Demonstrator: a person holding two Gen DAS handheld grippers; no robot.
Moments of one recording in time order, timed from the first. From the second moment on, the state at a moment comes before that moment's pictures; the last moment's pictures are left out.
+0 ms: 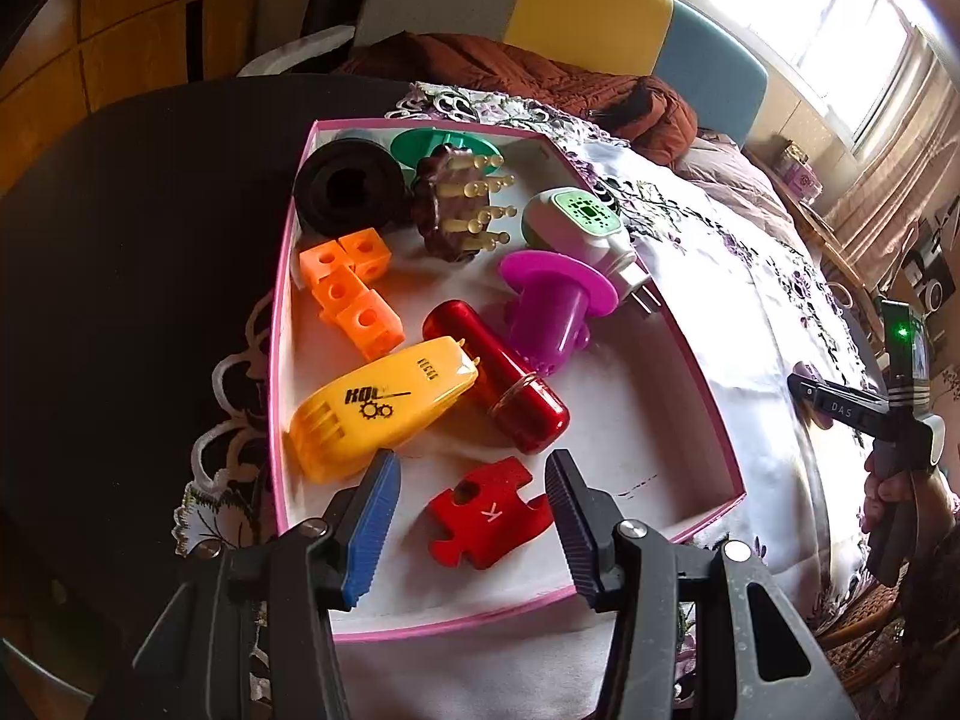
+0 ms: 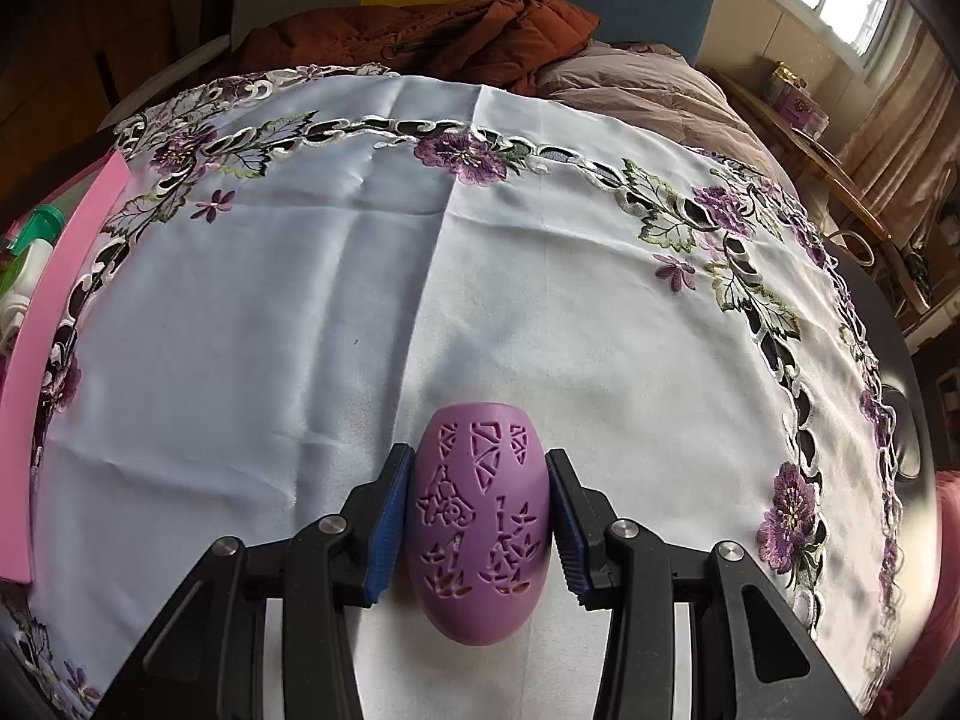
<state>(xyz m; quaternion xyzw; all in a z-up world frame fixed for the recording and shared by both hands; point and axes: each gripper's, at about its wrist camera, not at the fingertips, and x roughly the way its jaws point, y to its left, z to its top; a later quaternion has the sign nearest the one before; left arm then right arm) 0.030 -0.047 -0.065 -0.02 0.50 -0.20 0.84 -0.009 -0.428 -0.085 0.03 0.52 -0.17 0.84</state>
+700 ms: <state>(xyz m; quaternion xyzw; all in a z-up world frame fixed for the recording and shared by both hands) 0.021 -0.032 -0.029 0.00 0.45 -0.14 0.88 -0.010 -0.427 -0.084 0.02 0.52 -0.17 0.84</state>
